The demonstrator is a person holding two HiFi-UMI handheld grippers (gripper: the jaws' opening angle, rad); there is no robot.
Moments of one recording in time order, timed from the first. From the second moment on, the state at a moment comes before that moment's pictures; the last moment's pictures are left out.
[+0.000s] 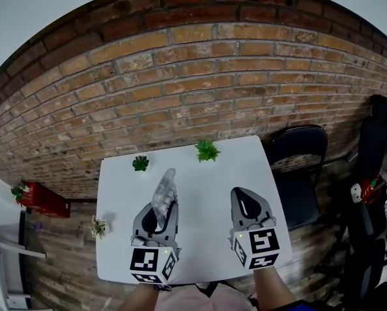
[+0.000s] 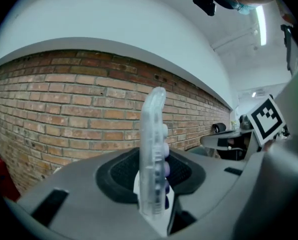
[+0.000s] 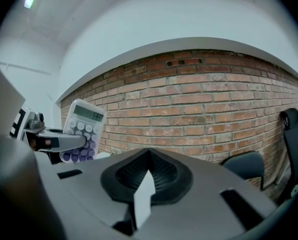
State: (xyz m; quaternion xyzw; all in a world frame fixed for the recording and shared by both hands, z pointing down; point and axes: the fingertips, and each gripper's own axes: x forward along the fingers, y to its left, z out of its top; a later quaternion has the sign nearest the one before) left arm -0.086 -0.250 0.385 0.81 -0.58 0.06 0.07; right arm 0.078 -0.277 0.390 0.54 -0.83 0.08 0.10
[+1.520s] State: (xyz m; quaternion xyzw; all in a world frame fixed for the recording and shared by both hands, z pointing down) left arm -0.136 -0.242 0.626 0.72 -0.51 0.19 0.43; right arm 0.056 -0.281 0.474 0.55 -0.80 0.15 0.17
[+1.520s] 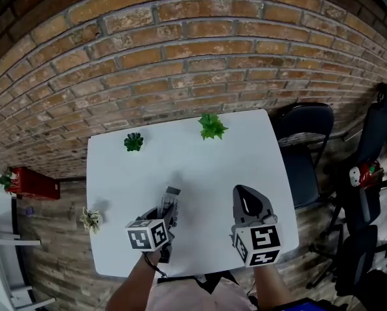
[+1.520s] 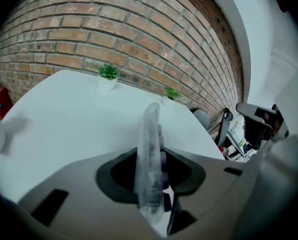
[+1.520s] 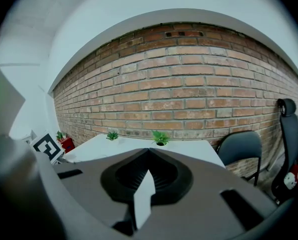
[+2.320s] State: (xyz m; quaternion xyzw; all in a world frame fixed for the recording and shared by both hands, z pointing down) left arm -0.133 -0.254 0.624 0.74 -0.51 0.18 0.39; right arm 0.060 -0.295 0.479 0.54 -0.81 0.16 0.17
